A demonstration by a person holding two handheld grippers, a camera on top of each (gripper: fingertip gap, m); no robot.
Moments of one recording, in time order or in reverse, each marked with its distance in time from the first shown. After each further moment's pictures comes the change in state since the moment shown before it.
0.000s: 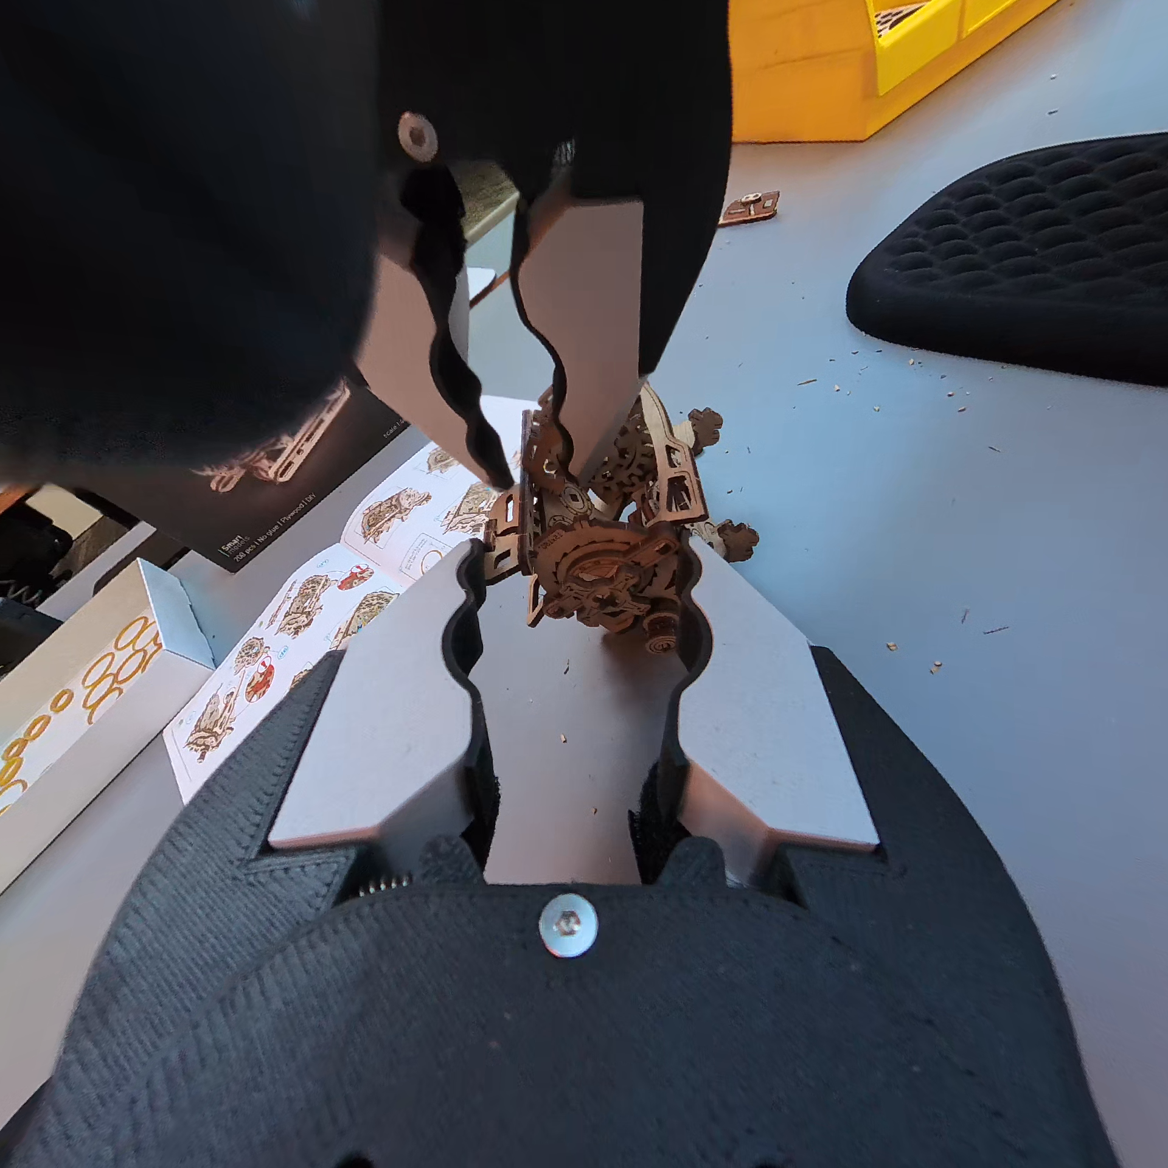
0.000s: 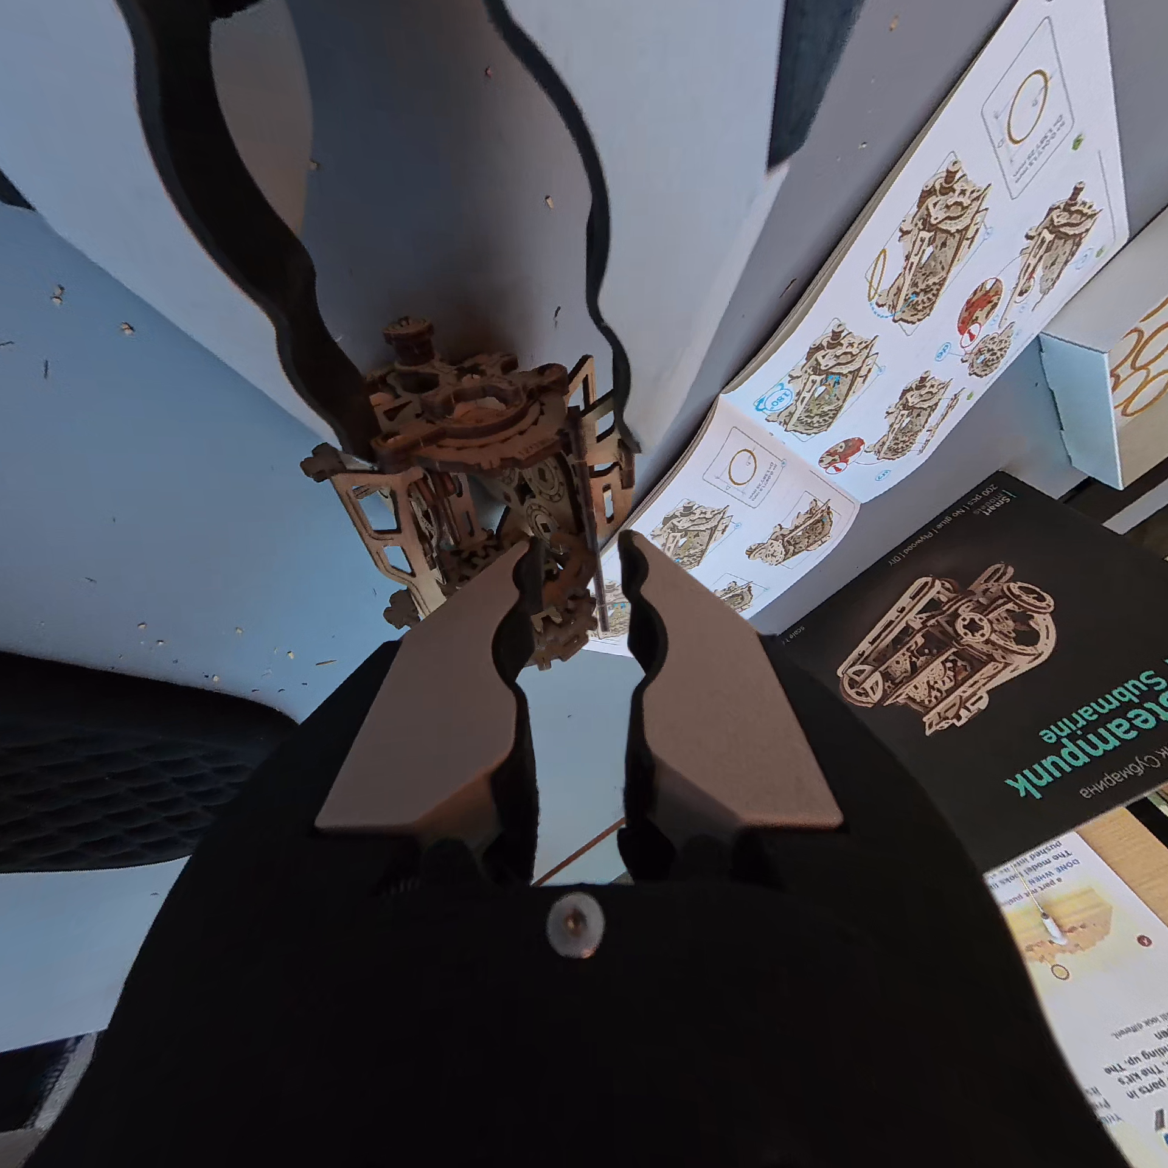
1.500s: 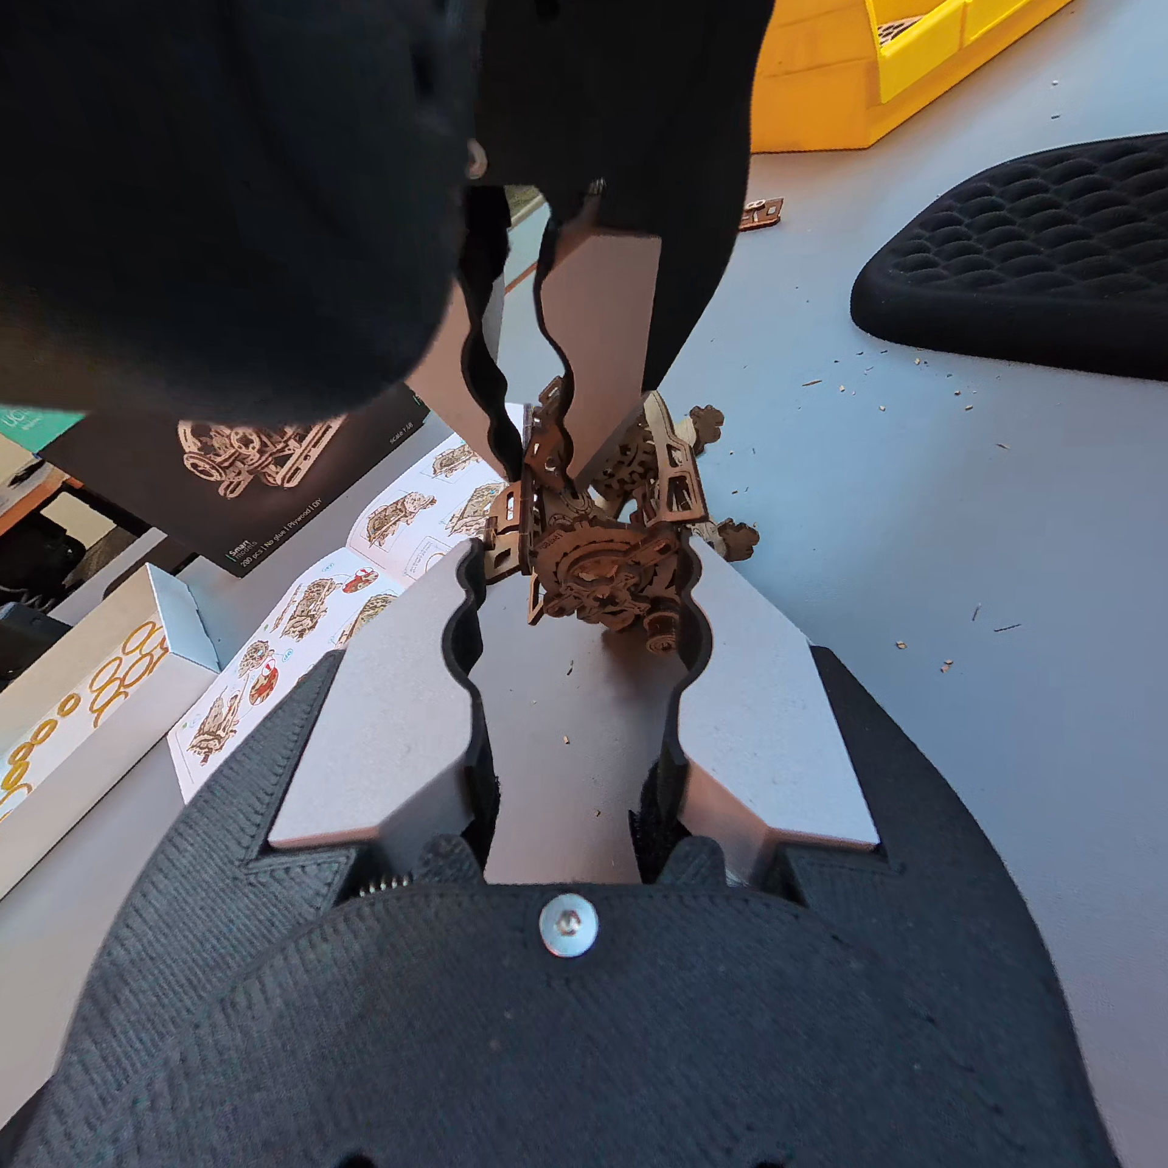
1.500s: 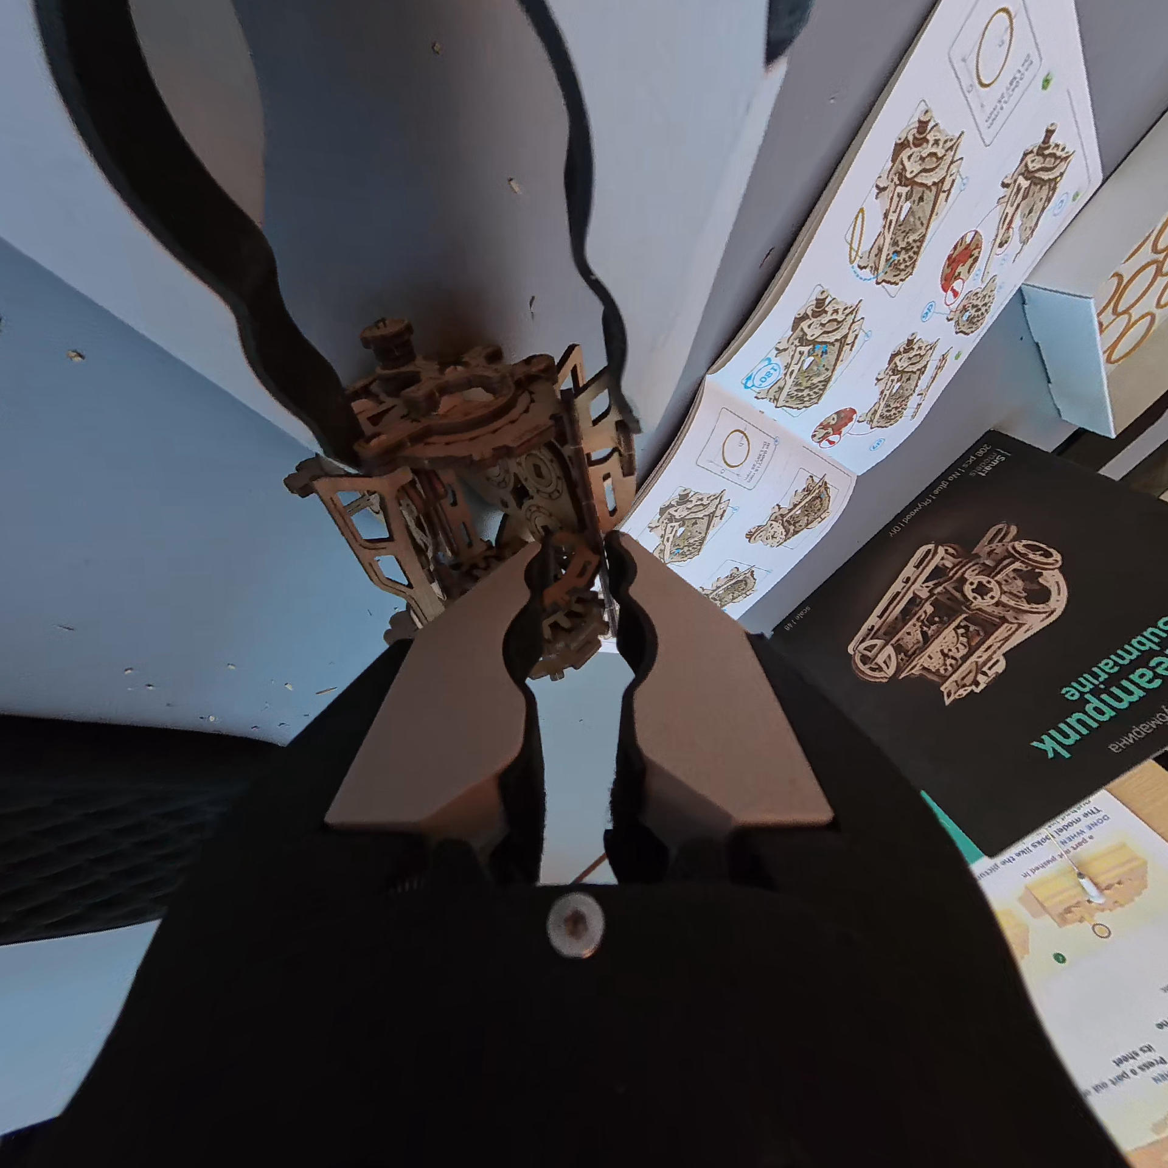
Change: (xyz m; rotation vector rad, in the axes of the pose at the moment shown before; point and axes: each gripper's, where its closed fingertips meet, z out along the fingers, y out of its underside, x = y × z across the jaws) left arm 0.000 0.001 0.001 0.020 -0.011 0.007; right arm 0.000 0.004 0.006 0.005 0.062 0.074
